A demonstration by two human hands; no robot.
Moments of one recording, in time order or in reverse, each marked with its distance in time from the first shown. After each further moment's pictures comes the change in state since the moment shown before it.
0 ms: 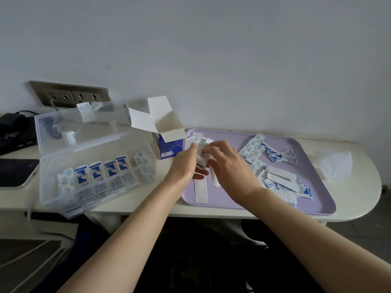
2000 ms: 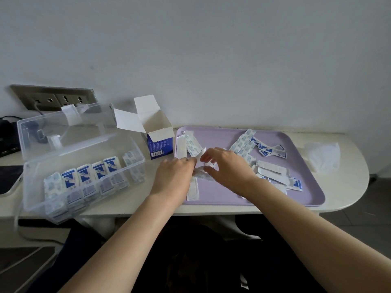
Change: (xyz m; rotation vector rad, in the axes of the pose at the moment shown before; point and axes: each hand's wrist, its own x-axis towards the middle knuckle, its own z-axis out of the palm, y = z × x) left_hand -0.009 -0.021 -0.001 1.492 0.135 0.674; right_hand -0.001 0.018 -0.012 0.037 -0.312 0.238
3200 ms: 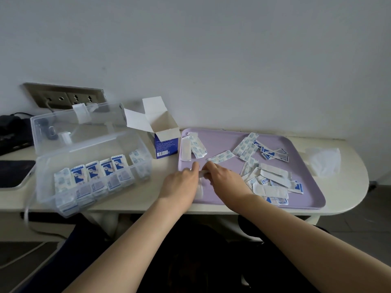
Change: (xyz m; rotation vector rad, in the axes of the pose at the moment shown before) left_hand -0.014 0.005 0.006 -0.031 -0.202 -0.046; right_hand -0.015 -0.006 0.030 -0.078 -0.045 -0.036
